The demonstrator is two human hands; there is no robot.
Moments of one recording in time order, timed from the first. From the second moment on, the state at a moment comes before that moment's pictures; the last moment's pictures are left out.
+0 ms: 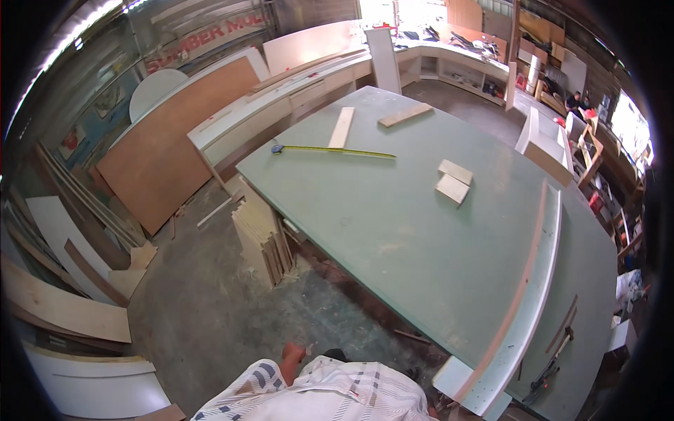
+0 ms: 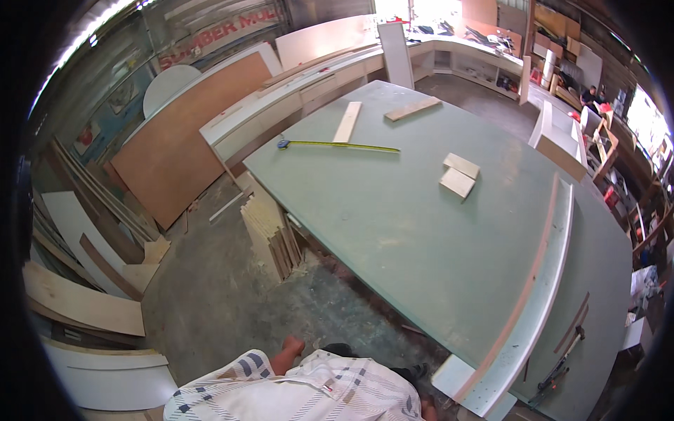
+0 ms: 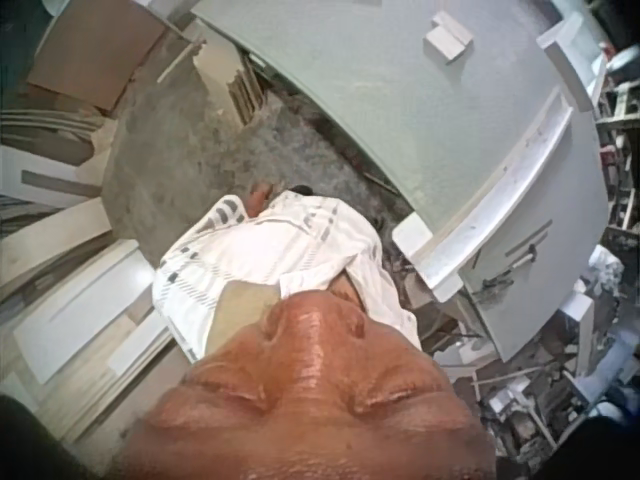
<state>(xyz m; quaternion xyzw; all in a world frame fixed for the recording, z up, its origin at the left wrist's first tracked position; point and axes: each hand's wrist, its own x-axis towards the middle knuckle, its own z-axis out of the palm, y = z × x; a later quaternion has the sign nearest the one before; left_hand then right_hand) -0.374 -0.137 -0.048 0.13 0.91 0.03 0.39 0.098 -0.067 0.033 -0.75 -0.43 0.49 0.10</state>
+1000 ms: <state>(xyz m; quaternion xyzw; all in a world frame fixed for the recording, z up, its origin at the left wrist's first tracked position) -0.688 0.012 -0.067 0.17 0.90 0.30 0.26 -0.232 0.201 0.089 -0.43 -0.63 0.64 -0.11</state>
